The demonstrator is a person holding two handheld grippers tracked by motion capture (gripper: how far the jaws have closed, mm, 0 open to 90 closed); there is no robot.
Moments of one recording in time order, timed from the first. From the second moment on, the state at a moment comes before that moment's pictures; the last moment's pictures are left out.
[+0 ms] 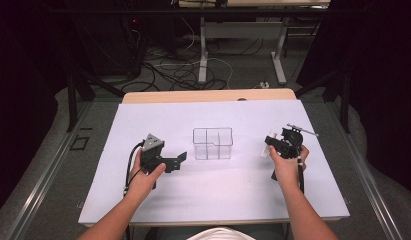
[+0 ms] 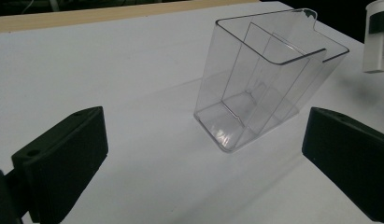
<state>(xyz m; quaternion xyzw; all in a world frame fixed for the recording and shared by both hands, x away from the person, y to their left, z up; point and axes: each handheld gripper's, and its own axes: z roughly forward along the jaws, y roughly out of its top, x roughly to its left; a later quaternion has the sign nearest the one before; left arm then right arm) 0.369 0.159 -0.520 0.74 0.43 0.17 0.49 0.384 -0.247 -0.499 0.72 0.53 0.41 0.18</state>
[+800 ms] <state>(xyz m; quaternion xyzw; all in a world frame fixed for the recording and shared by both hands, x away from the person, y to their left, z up) 0.372 0.163 -0.519 0.74 0.43 0.18 0.48 0.367 -0.183 -0.475 0.52 0.58 0.50 0.38</state>
